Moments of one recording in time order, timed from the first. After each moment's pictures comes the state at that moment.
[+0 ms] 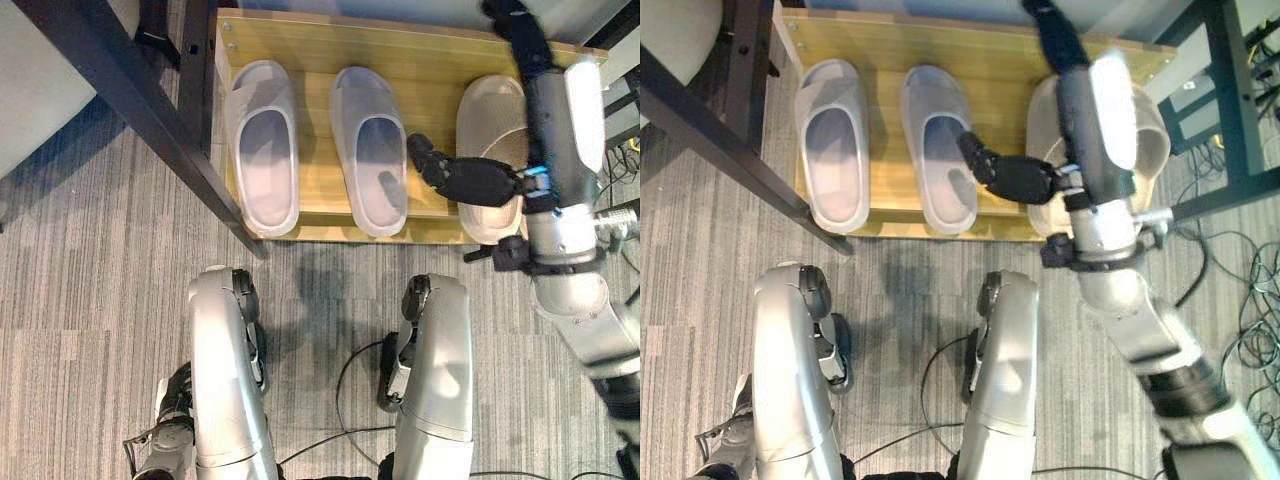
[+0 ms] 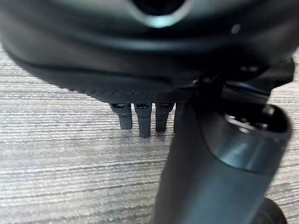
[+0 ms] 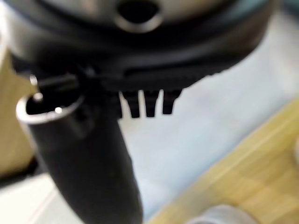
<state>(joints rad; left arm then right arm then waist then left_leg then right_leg) -0.14 0.37 -0.19 1.16 -0.35 -0.28 0.26 -0.32 -0.80 0.12 -0.28 -0.06 -0.32 -0.44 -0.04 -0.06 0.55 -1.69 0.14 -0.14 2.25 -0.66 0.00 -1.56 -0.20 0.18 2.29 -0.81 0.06</state>
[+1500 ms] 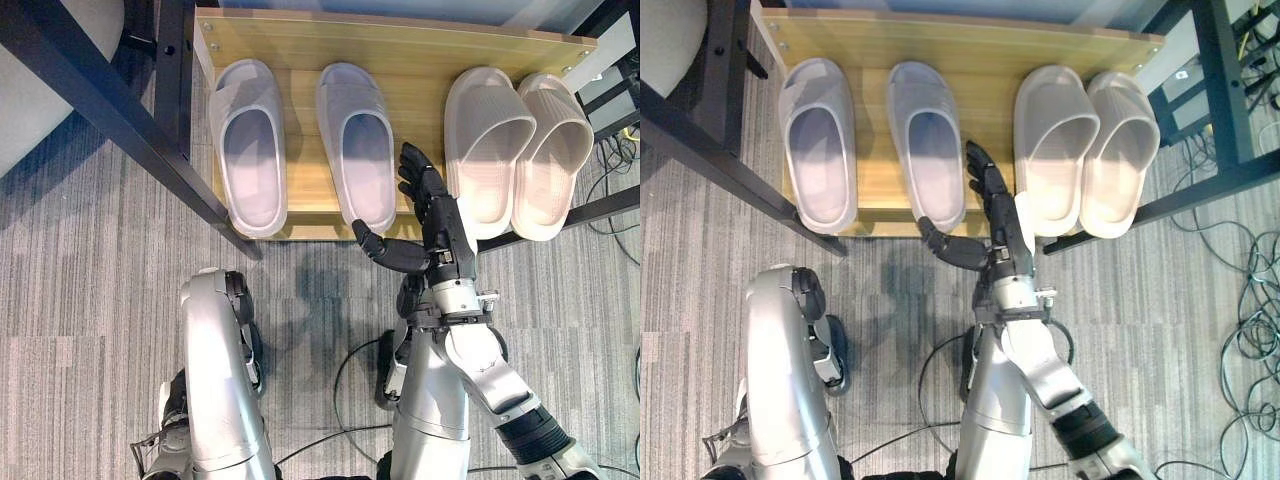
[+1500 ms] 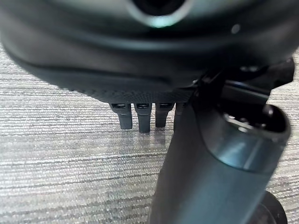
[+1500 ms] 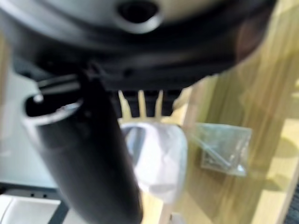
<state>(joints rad) -0.14 0.34 -0.19 1.12 -0.34 -0.24 0.33 -0.30 -0.47 0.36 -0.05 0.18 -0.28 -0.42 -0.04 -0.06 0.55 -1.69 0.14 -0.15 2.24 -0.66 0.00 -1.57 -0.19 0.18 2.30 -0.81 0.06</state>
